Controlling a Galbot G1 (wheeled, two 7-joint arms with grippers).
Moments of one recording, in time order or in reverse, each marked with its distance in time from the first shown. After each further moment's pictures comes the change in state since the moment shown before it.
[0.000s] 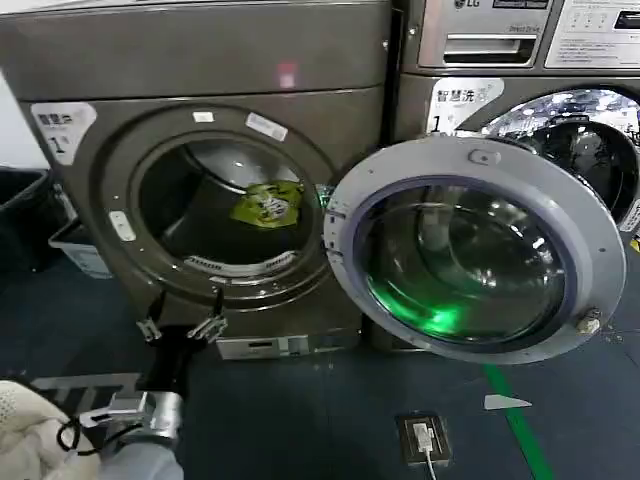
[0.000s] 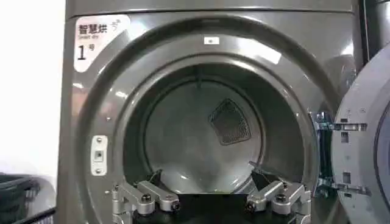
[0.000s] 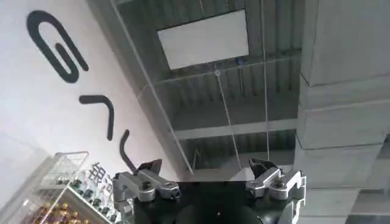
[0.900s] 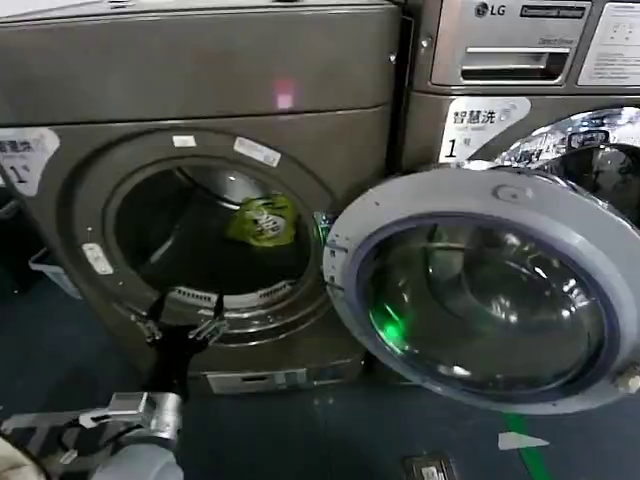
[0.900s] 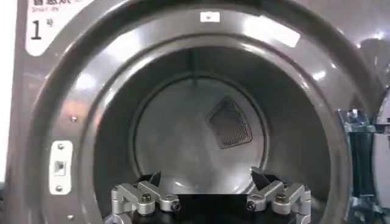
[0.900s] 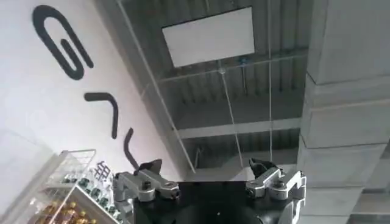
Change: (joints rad) left arm -0.009 -0.002 0.005 0.007 0.000 0.003 0.001; right arm 0.002 0.000 -0.005 0.007 -0.014 -0.004 -0.011
